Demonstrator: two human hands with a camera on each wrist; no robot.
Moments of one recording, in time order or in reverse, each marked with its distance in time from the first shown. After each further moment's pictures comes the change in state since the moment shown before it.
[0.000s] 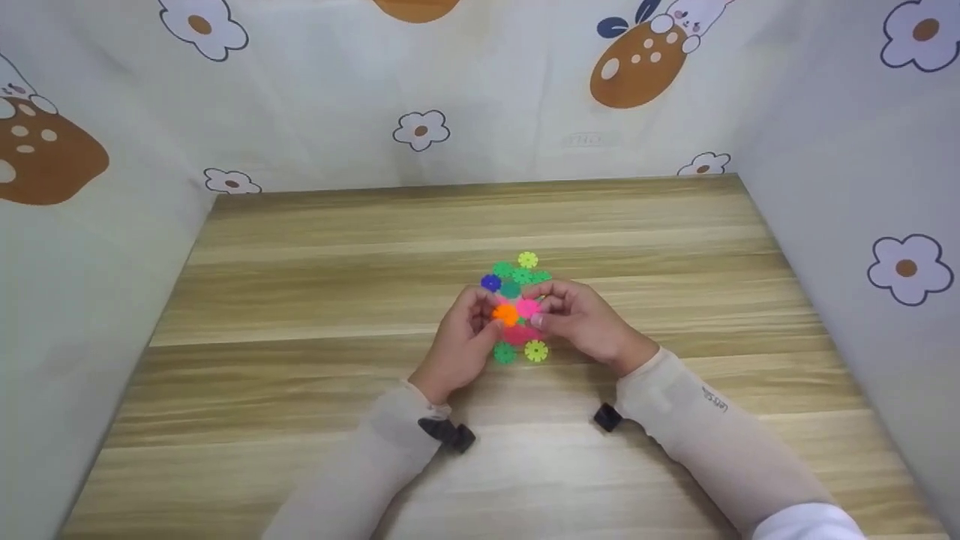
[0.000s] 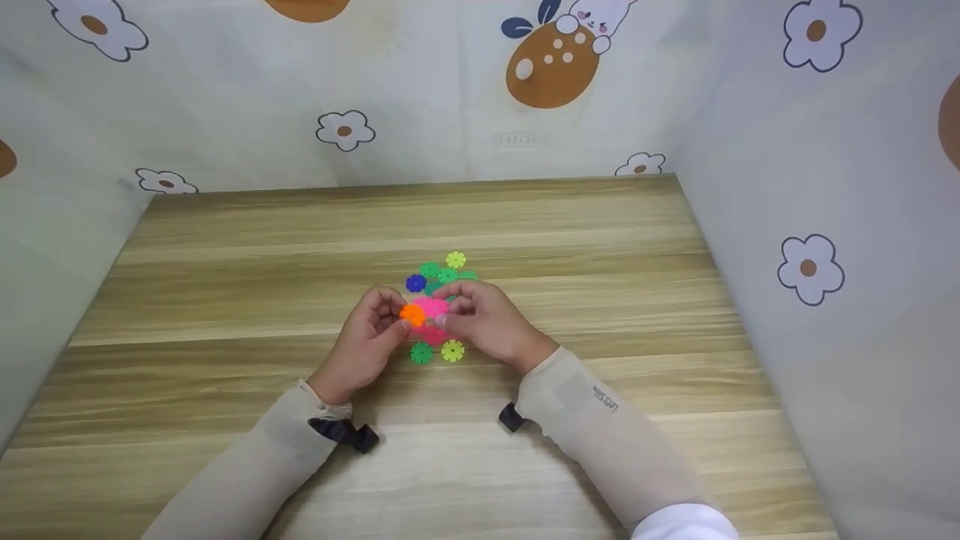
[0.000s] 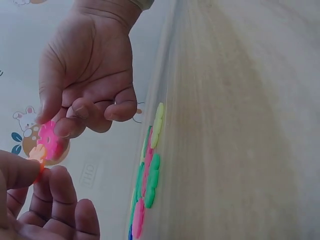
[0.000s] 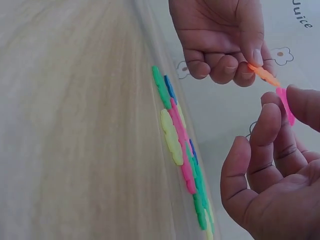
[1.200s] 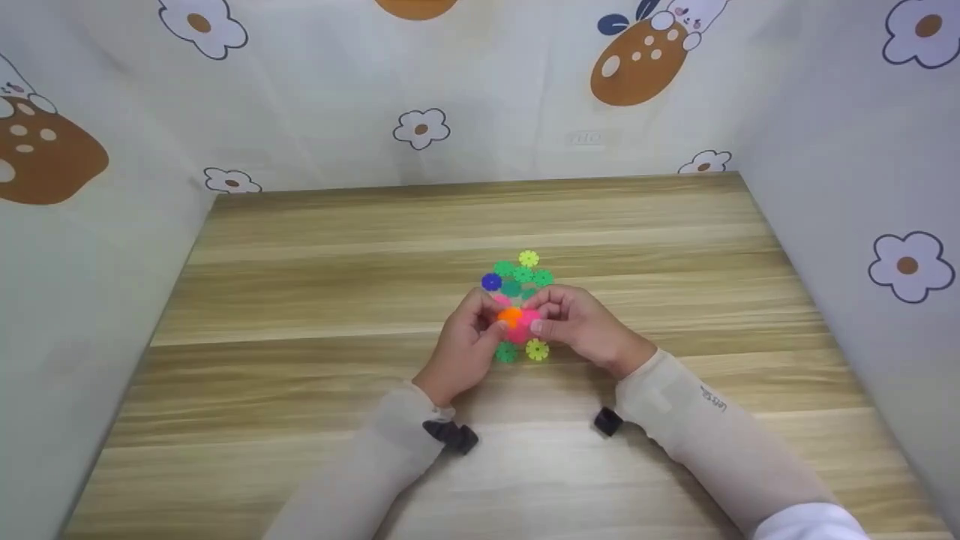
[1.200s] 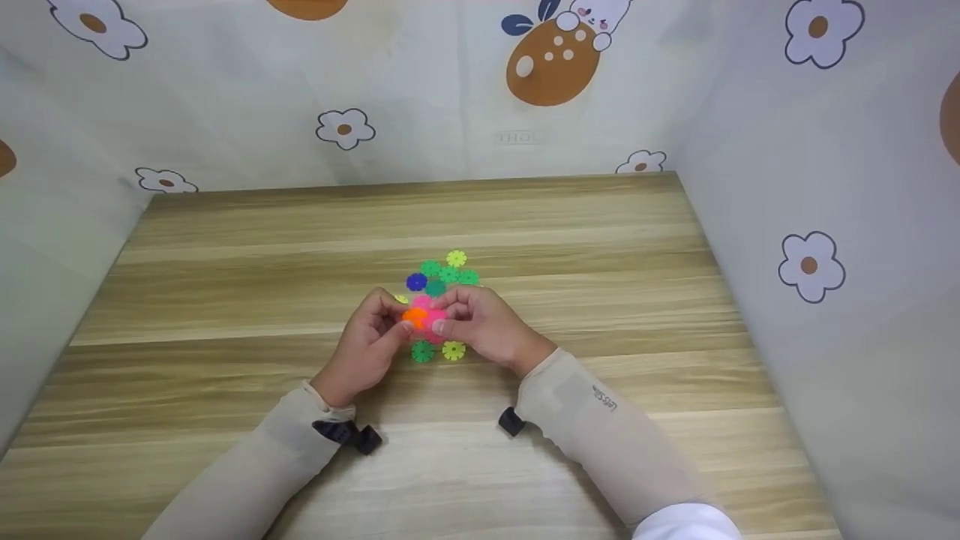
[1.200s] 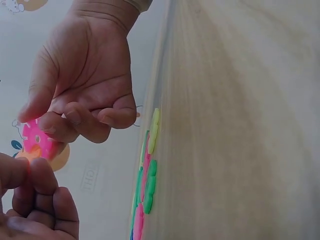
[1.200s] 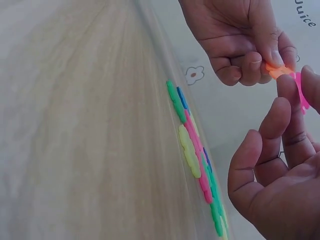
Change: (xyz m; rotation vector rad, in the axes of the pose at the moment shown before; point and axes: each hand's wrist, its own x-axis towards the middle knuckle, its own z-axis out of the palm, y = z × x) left_hand -0.004 0.000 0.006 0.037 0.017 0.108; right_hand -0.004 0.004 0.003 0.031 -0.068 -0.026
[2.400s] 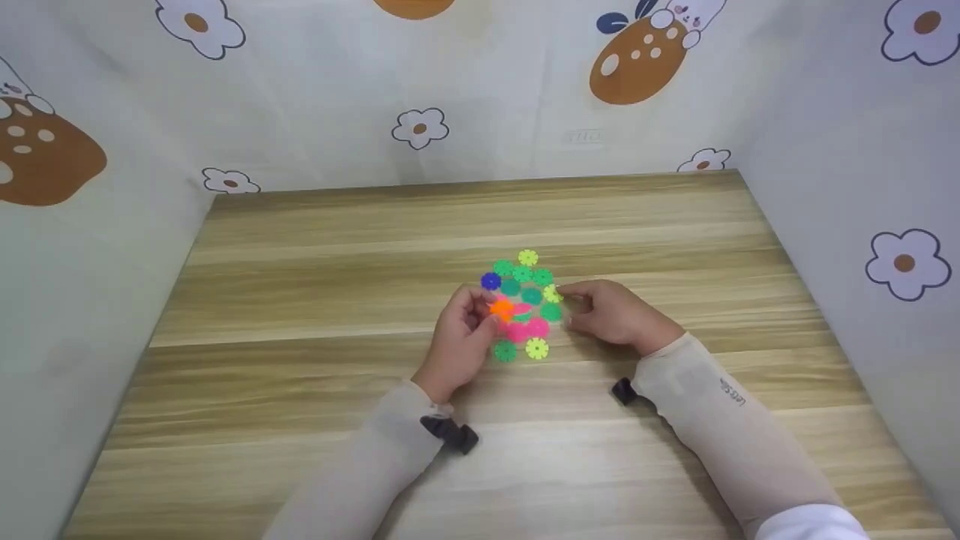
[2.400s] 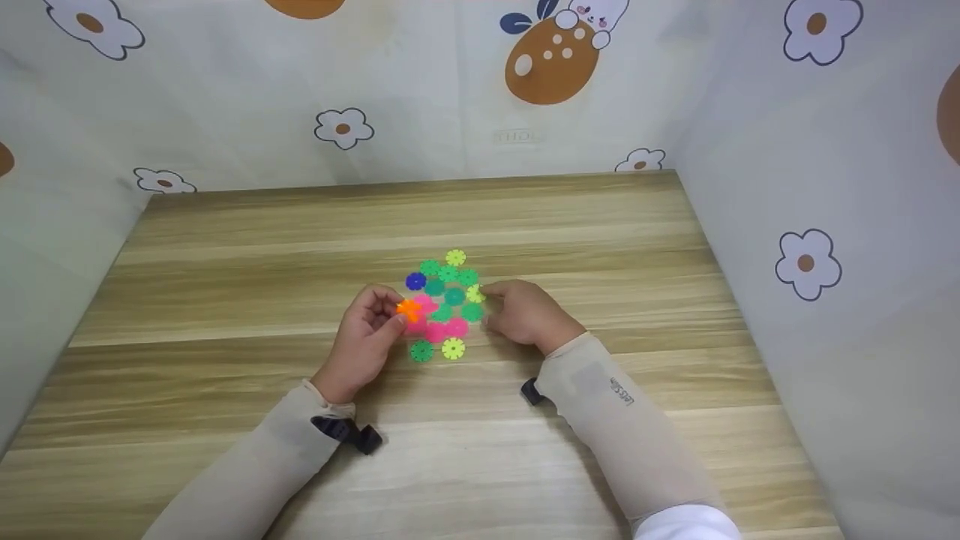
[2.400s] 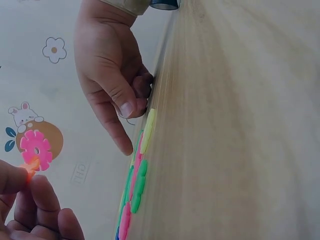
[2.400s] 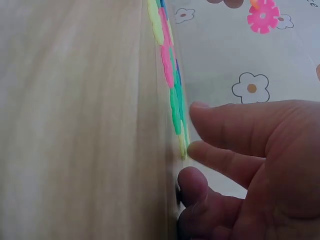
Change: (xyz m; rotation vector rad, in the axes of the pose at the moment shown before) left_hand 0.001 -0.002 -0.003 -0.110 0.109 -0.151; right_hand -0.002 -0.010 -0.047 -0.793 0.120 0.303
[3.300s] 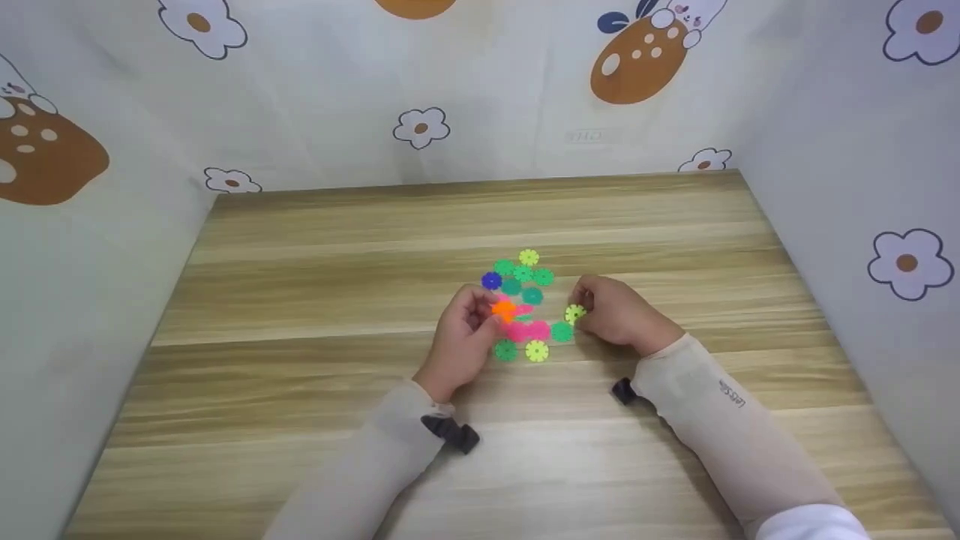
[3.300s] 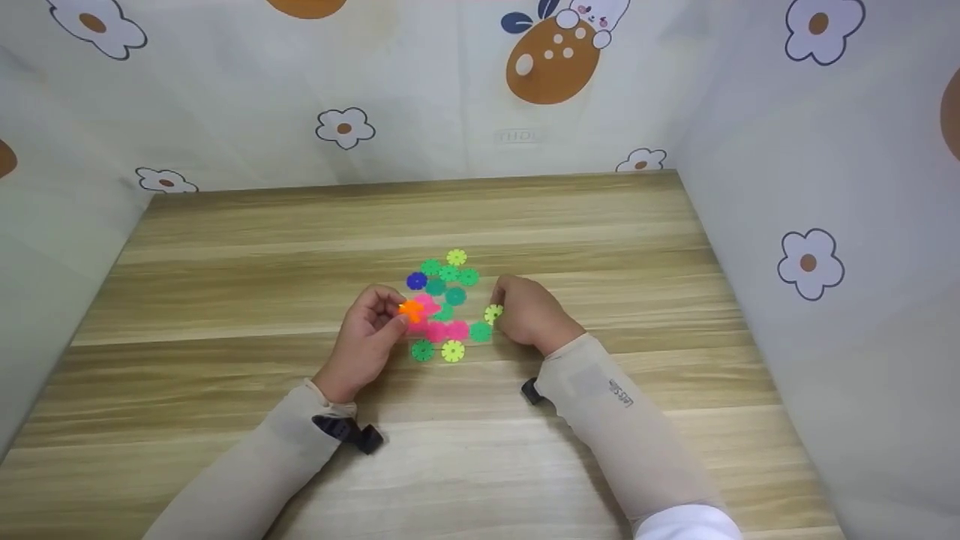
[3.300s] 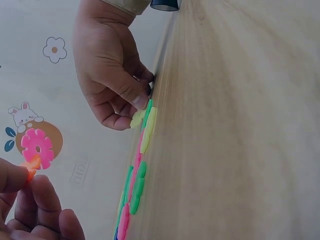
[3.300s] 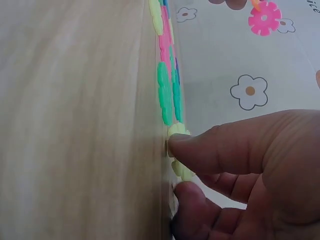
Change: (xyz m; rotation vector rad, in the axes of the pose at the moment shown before) left_hand 0.000 -0.001 0.001 0.006 -0.012 0.027; right_hand 0.000 -0.001 0.000 -0.040 0.053 -0.003
